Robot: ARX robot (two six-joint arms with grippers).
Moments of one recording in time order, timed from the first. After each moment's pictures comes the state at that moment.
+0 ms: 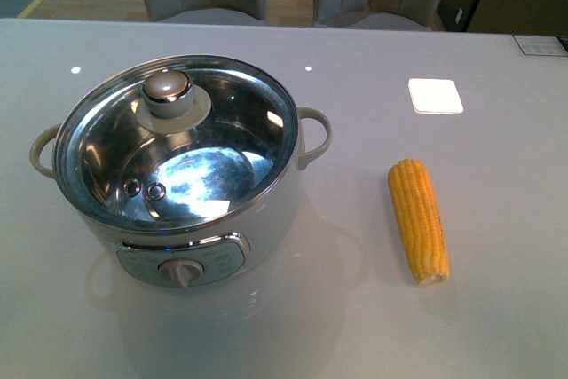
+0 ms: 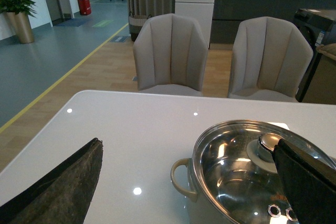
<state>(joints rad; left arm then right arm) 0.00 0.01 0.01 0.00 0.00 0.00 0.00 0.01 0.02 0.00 0.00 0.00</state>
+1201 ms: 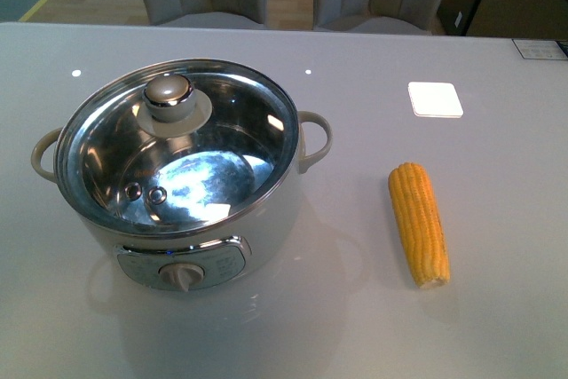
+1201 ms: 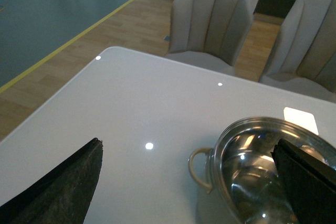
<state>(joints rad) -0.07 0.77 0.25 0.36 -0.15 -0.10 0.00 0.01 0.02 0.00 0.00 0.00</state>
